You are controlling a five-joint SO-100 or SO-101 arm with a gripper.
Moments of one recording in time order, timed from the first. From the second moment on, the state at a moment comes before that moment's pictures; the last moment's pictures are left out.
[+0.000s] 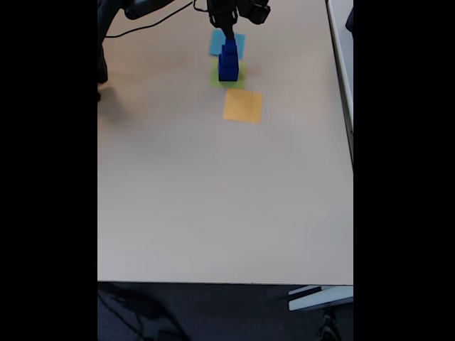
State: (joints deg) arm -8.4 58.8 32.2 93.8 97.0
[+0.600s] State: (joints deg) arm -8.1 58.8 32.2 93.8 98.3
